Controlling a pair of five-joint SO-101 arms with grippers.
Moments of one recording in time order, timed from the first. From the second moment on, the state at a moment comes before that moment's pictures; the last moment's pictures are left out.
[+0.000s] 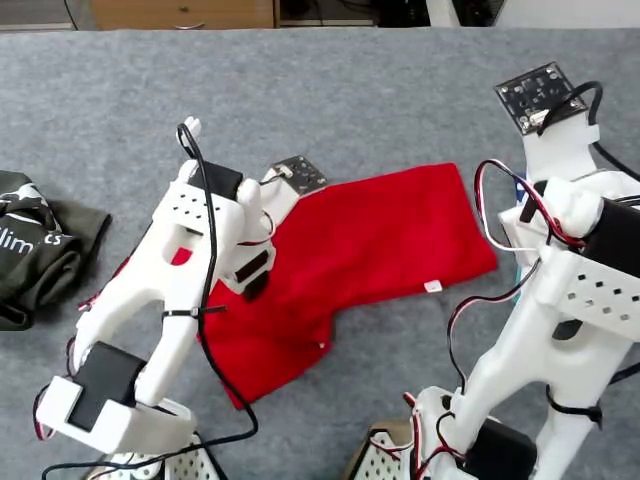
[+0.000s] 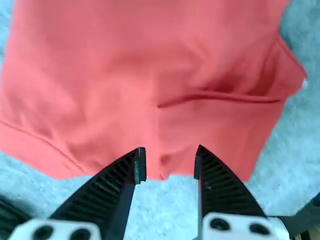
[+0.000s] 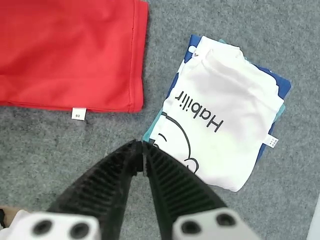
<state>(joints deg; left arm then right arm) 17.1 -4.6 16.4 84.9 -37.8 20.7 -25.6 -7.3 101.5 34.9</state>
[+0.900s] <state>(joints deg) 19.3 -4.6 22.9 79.0 -40.7 20.7 -25.6 -7.3 101.5 34.9</state>
